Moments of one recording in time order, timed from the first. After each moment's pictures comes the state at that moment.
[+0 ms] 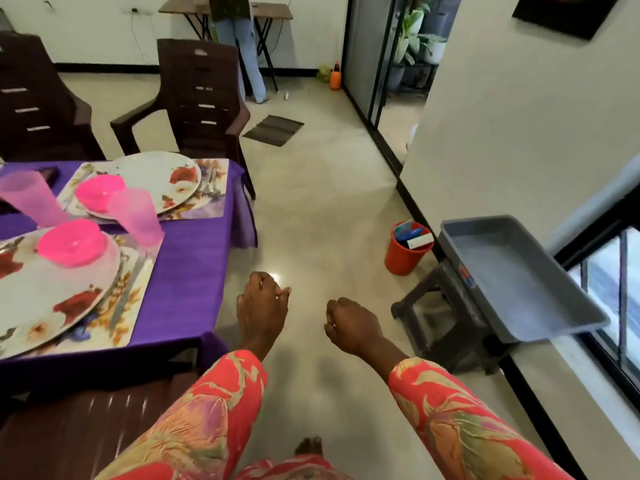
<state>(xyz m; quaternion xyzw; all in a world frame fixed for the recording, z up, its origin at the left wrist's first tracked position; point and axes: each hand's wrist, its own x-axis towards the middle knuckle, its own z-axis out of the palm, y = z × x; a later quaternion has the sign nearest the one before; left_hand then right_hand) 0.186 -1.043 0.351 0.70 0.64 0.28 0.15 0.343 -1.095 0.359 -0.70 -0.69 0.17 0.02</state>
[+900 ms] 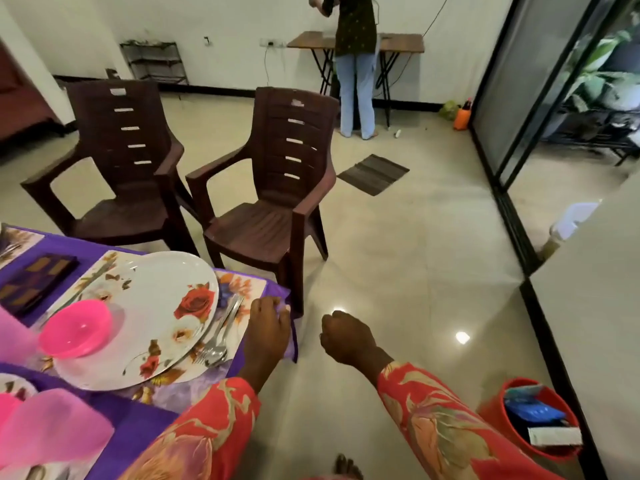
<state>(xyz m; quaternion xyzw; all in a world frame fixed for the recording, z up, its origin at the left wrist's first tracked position) 0.231 -0.581 0.350 0.52 0.77 0.33 0.17 0.379 -0.555 0.349 -0.54 -0.82 0.19 -0.02</state>
